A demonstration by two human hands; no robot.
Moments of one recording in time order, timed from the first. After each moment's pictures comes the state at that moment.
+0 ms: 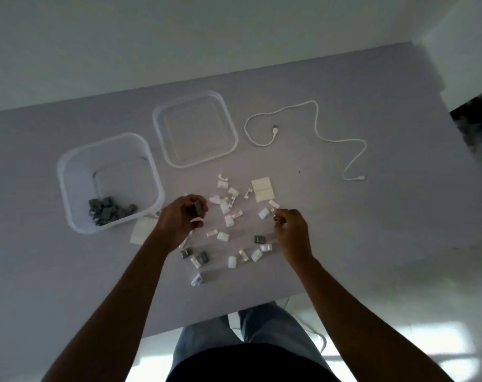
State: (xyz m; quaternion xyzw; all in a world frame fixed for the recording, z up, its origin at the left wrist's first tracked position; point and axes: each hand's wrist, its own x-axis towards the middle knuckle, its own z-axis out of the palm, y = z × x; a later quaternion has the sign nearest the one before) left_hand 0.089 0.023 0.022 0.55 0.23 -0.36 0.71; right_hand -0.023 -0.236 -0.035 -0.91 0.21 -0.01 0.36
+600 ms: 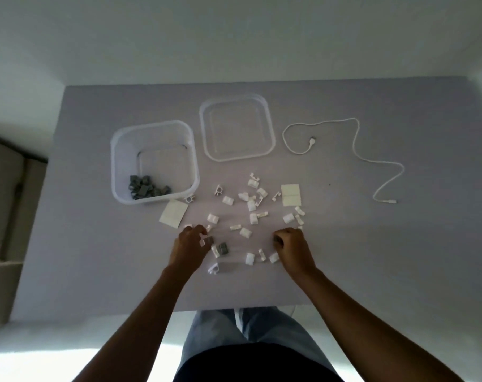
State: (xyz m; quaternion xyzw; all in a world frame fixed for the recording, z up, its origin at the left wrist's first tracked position) left_hand -0.010 0.076 -0.027 0.94 0.07 -0.19 0.27; right_hand -0.034 -0.203 -0.051 -0.95 0.05 0.13 0.29
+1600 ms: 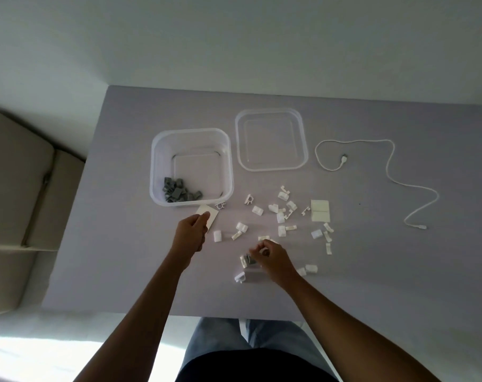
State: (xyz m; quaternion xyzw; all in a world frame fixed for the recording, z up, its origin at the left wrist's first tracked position) left_hand 0.028 0.134 0.020 0.69 0.32 -0.19 0.63; right_hand -0.018 -0.094 -0.022 -0.80 0.15 0.29 0.50
